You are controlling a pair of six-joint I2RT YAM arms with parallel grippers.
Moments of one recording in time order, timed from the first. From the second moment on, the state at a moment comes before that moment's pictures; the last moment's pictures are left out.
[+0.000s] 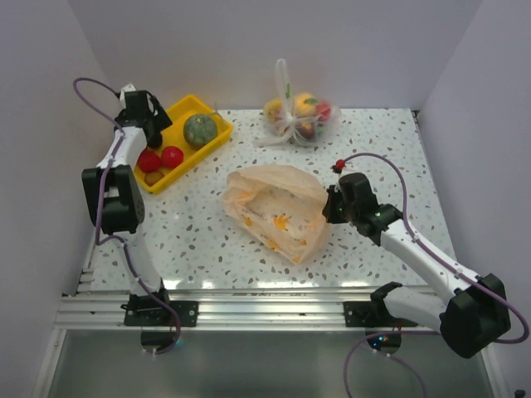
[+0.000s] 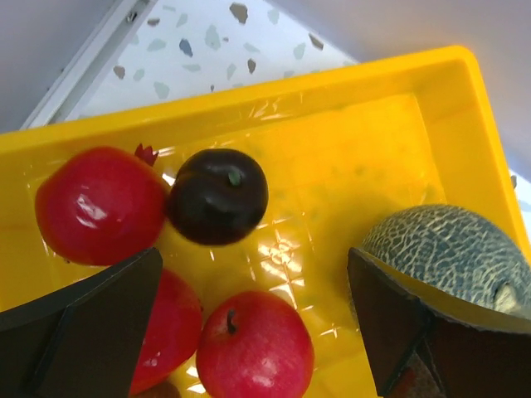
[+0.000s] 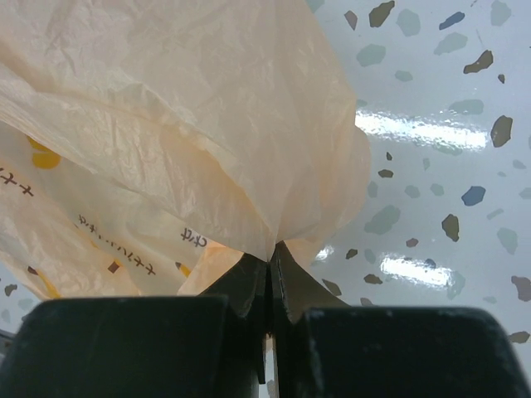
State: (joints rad) left arm 0.12 2.06 1.74 -0.30 -0.21 -0.43; right arm 0.48 1.11 0.75 -0.40 0.06 0.39
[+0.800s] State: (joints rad) left arm -0.11 1.24 1.27 -0.27 -0.04 -0.39; right arm 0.48 0.91 0.77 -0.55 0.31 0.42
